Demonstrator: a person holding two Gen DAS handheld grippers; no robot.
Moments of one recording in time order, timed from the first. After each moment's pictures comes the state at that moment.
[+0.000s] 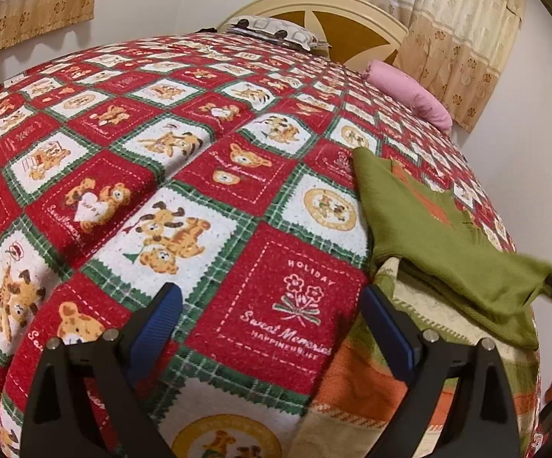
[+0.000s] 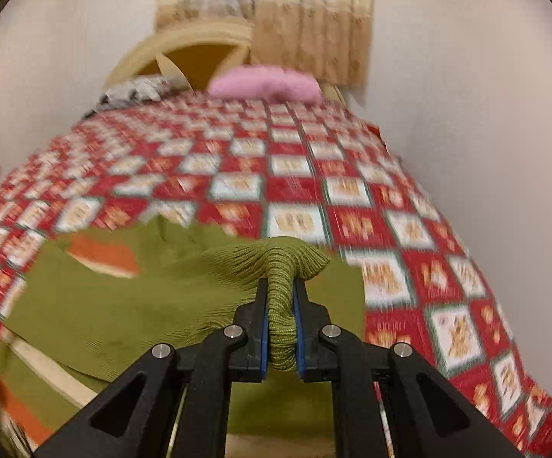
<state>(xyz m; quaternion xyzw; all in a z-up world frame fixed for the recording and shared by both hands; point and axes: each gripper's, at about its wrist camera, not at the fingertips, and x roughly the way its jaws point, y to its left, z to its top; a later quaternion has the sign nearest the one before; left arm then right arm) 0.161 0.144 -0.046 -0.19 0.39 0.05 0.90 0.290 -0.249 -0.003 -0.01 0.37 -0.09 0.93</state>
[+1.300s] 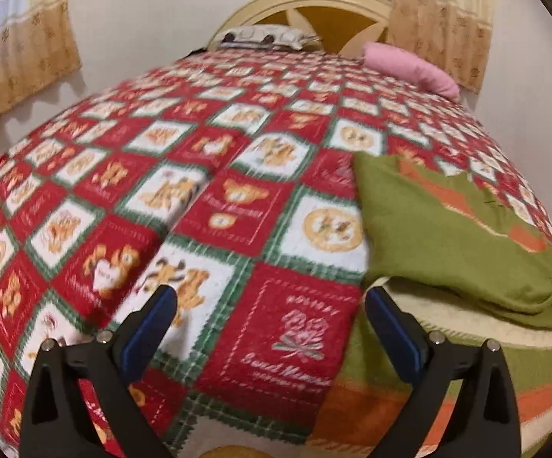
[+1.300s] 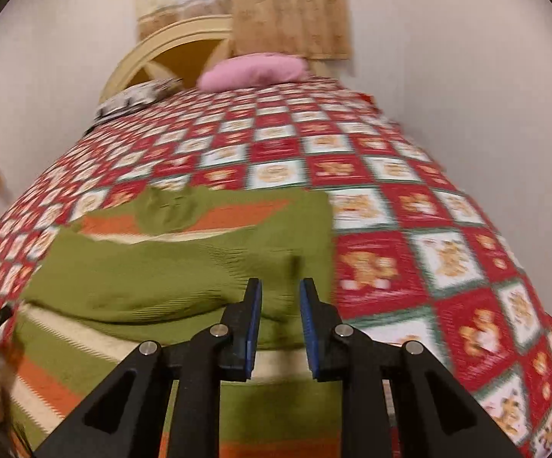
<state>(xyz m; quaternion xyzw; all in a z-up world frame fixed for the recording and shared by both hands) 0.191 0.118 -0.020 -0.06 0.39 0.08 0.91 0.235 -0.269 -0.004 0.05 0.37 -0.04 0.93</state>
